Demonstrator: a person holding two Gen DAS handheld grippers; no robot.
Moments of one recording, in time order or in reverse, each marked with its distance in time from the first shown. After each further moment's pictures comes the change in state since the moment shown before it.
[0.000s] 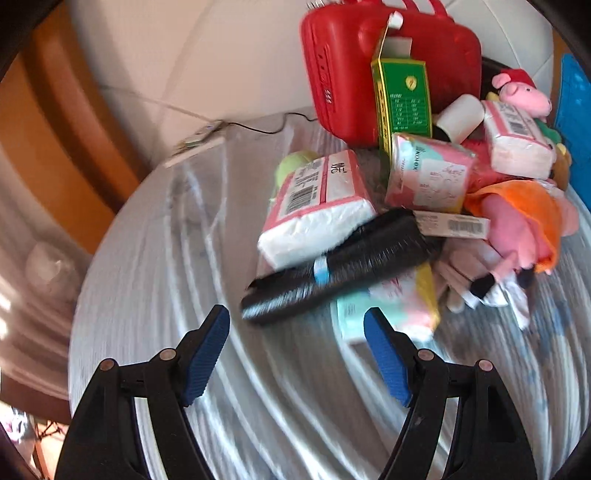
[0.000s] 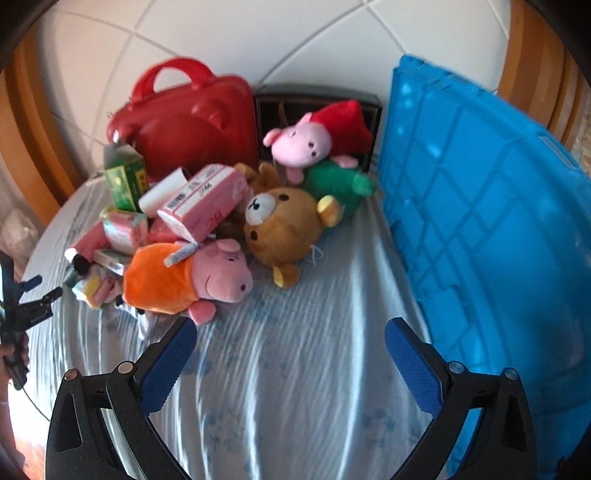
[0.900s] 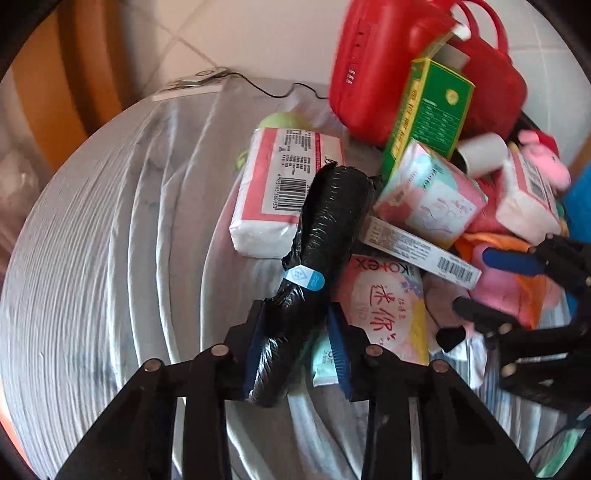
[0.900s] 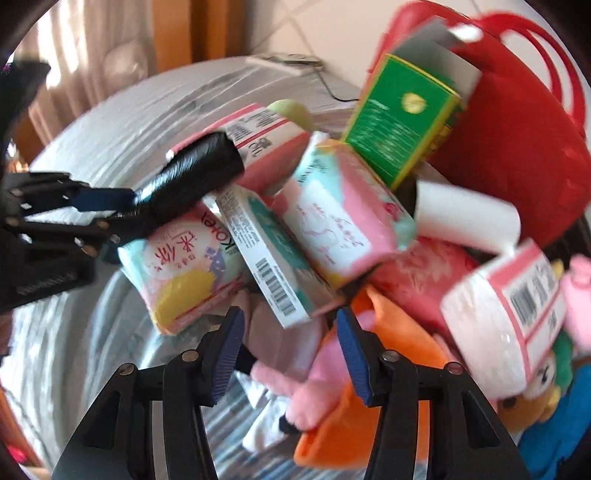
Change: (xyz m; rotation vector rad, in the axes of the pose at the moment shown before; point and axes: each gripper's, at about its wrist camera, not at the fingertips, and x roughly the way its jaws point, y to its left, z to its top) left arm 0.027 0.001 0.000 -0.316 0.085 -0.165; right arm 0.163 0.280 0.014 -0.749 0.080 0.223
